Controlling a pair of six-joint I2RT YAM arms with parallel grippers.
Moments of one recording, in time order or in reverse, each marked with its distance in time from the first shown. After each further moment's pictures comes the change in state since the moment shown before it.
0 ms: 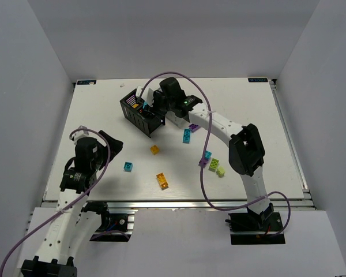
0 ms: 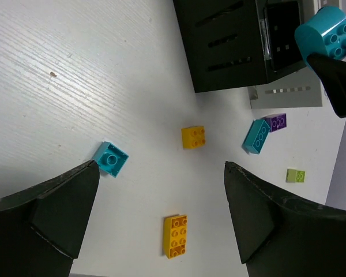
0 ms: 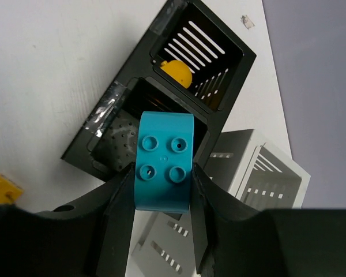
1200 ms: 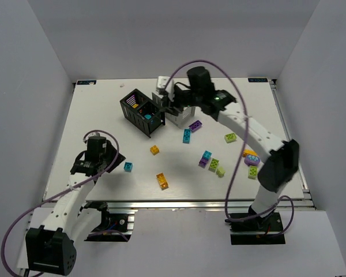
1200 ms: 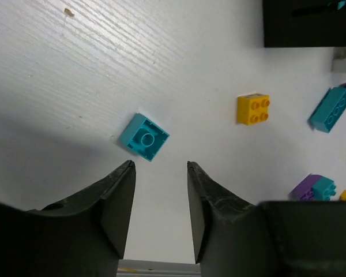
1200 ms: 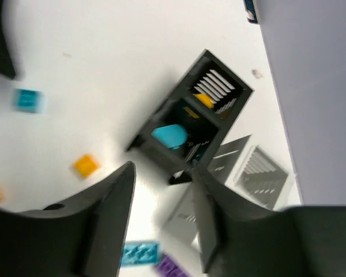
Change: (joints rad) left arm 0.000 0.193 -0.079 0.015 0.071 0.020; right arm -0.054 -0.259 -0.097 -0.102 -0.232 0.035
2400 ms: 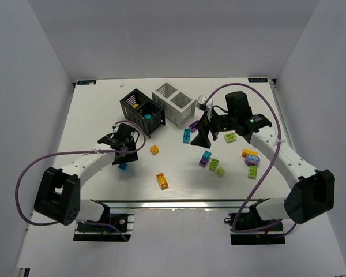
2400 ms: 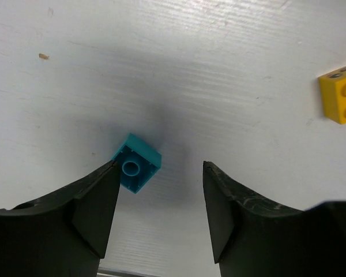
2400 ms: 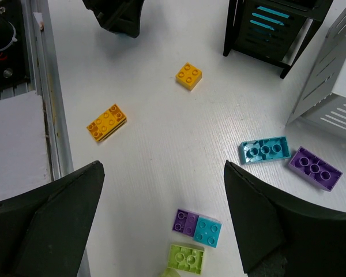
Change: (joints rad) left arm -0.259 0.528 0.223 -0.042 -0.264 0.276; right arm -0.262 -0.491 -0.628 -0.089 -0.317 0.238
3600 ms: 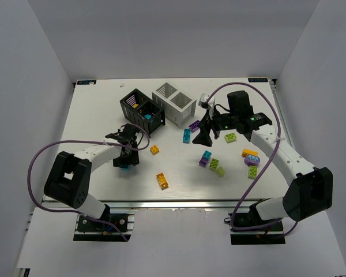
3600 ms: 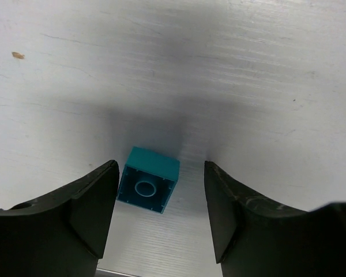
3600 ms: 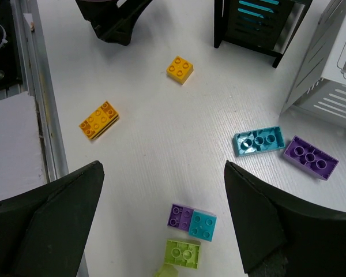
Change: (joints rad) left arm -0.001 0.148 0.031 -0.014 0.001 0.054; right arm -0.036 0.021 0.000 0.000 -0.003 0.004
